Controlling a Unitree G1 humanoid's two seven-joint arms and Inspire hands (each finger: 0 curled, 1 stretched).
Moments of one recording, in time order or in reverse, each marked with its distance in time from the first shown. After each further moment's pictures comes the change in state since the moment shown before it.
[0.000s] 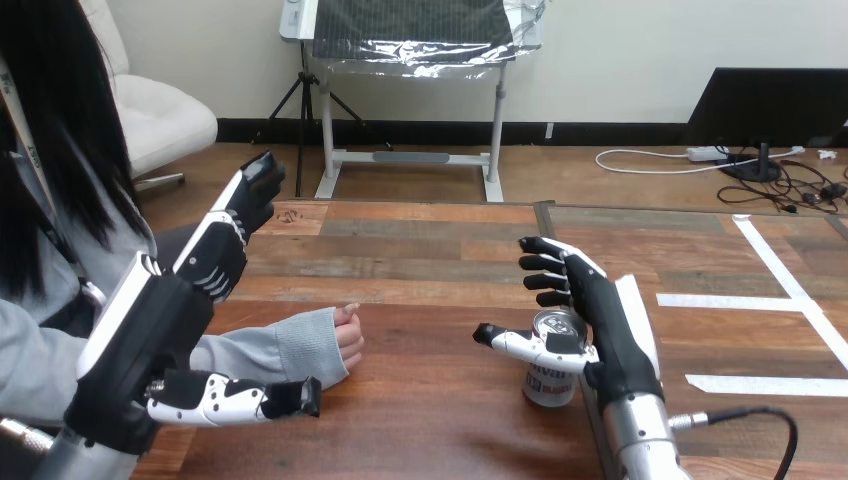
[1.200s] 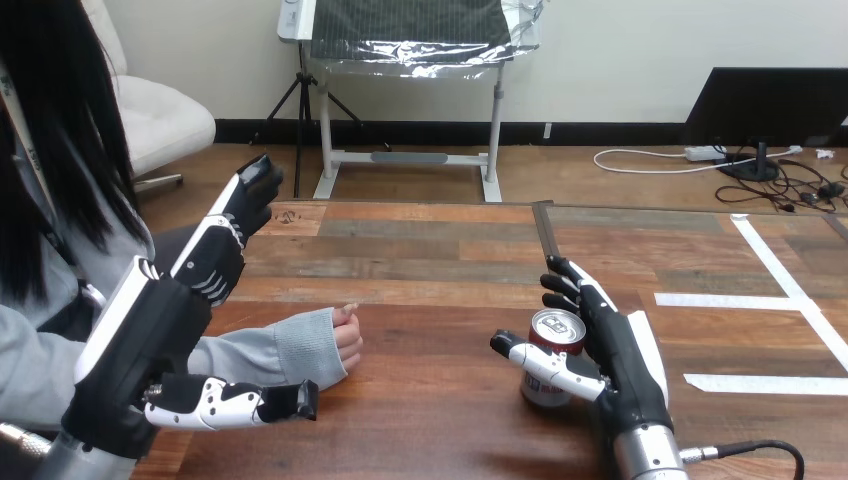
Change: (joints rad) left arm 0.004 0.000 0.002 0.000 -0.006 -0.009 -0.001; right arm 0.063 0.012 -0.093 0.000 0.057 -0.003 0.140
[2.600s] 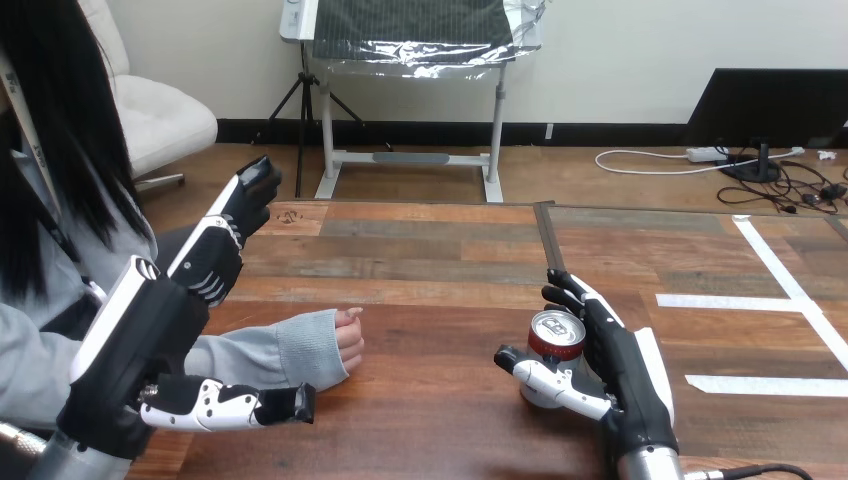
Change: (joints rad) left arm -0.001 0.008 0.007 0.001 -0.012 0.004 -0.025; right arm 0.073 0.012 -0.021 -0.049 0.001 -0.058 0.007
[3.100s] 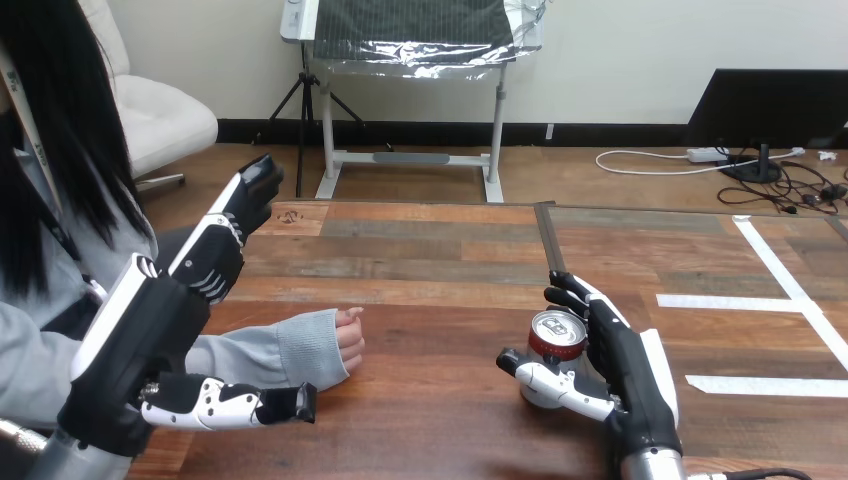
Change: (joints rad) left arm -0.009 0.000 0.000 0.003 -0.001 -0.007 -0.005; right arm 0.010 0.004 -0.016 -0.013 0.011 -0.001 0.000
